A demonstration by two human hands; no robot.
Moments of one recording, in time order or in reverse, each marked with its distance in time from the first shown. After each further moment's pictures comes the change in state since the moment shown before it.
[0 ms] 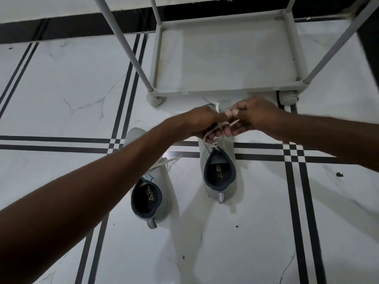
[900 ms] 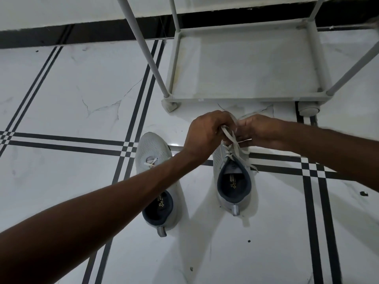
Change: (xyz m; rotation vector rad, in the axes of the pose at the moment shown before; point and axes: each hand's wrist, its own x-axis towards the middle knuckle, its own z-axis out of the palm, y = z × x) left_hand -0.009 -0.039 0.010 0.514 0.770 0.633; right_hand 0.036 0.009 0.020 0.140 -0.276 0.177
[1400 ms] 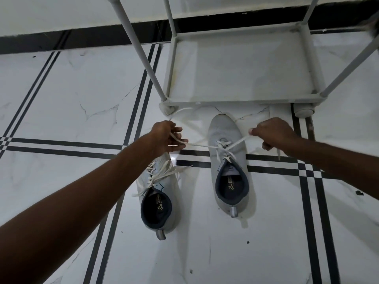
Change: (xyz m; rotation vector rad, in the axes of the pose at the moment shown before) left_hand 0.002 -0.073 -0.055 -0.844 -0.094 -1.273; right_hand -0.002 0.035 -0.035 -0.413 0.589 -0.041
